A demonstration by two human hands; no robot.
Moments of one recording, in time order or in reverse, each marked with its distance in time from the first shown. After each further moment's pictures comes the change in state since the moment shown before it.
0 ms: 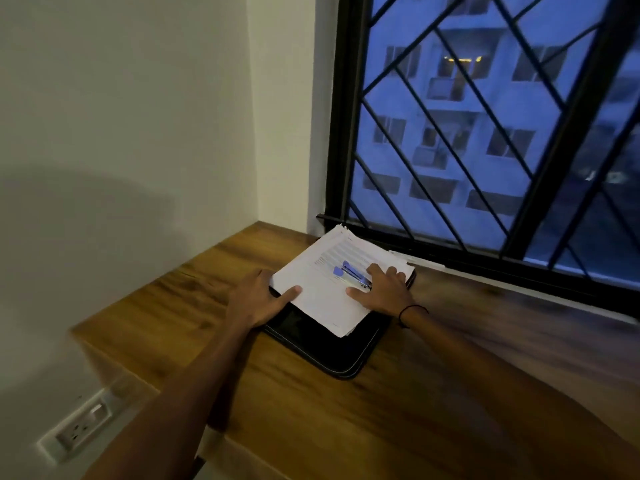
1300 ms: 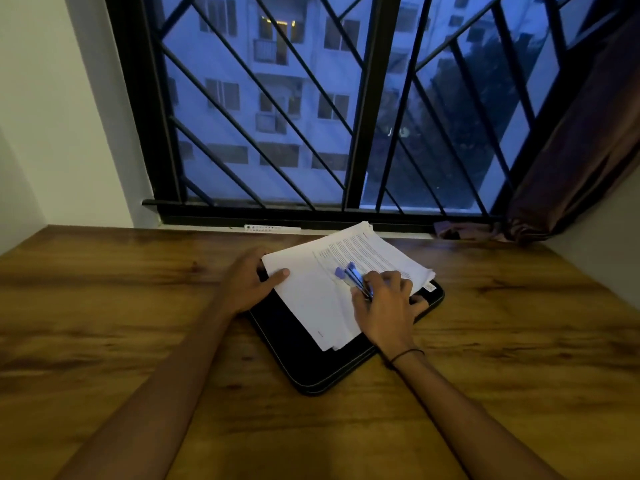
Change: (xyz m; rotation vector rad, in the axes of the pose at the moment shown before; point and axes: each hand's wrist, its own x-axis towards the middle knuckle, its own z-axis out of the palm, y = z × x) left_hand 0.024 0.186 0.131 -0.548 -0.326 0.535; right_hand -0.164 0.152 -0.020 -0.217 0.662 0.508
